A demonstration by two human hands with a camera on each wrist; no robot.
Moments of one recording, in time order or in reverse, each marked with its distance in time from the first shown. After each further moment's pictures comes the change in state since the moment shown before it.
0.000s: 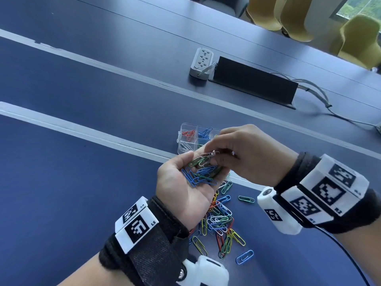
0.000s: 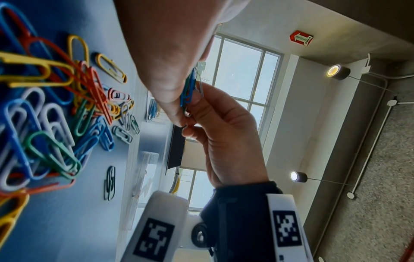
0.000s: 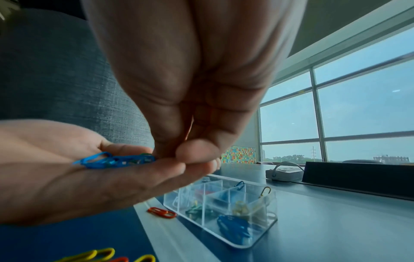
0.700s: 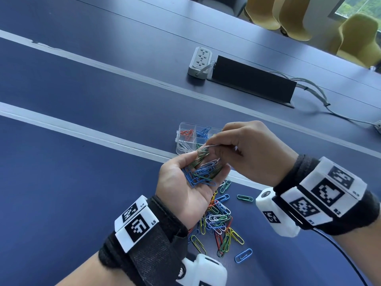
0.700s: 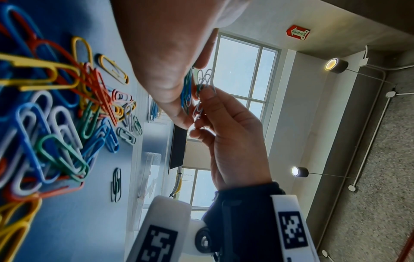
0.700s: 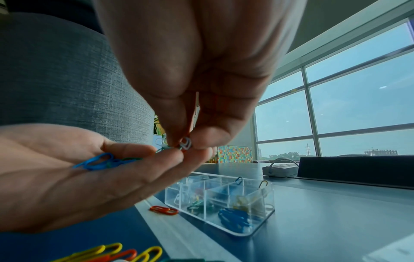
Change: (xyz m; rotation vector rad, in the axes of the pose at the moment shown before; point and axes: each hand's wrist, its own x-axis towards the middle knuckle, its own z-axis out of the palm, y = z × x) left_hand 0.003 -0.002 0.000 0.051 0.045 -0.020; right_hand -0.006 0.004 0.003 0.028 0.180 -0.042
